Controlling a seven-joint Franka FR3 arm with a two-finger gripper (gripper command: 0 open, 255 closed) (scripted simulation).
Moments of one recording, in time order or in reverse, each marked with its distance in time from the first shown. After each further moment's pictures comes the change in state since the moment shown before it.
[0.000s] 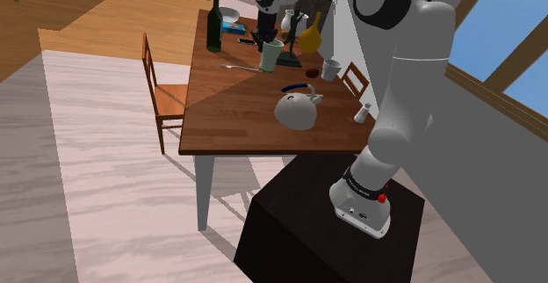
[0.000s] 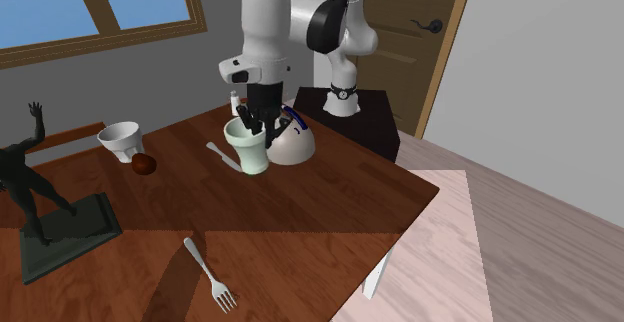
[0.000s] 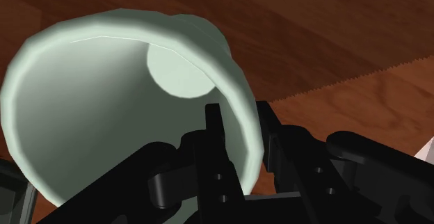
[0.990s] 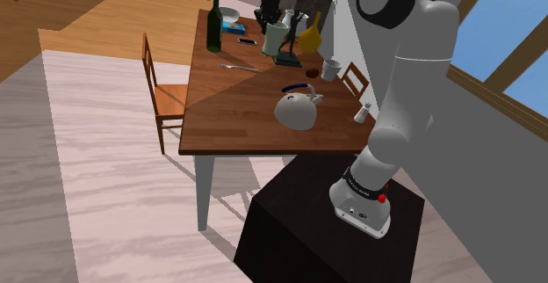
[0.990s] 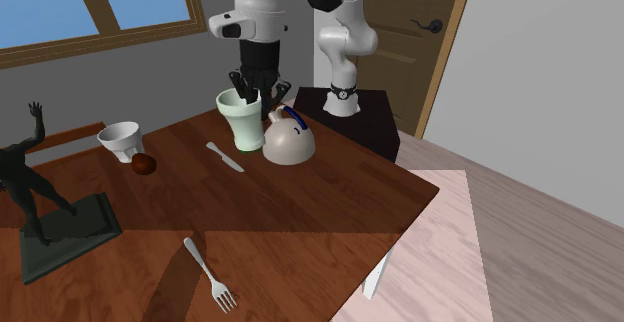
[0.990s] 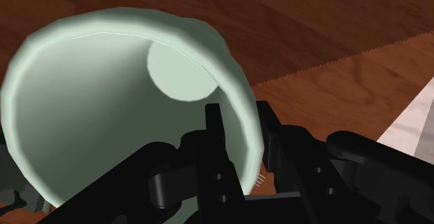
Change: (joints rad) arm -0.001 -0.024 -0.001 0.170 0.003 -0.193 -0.018
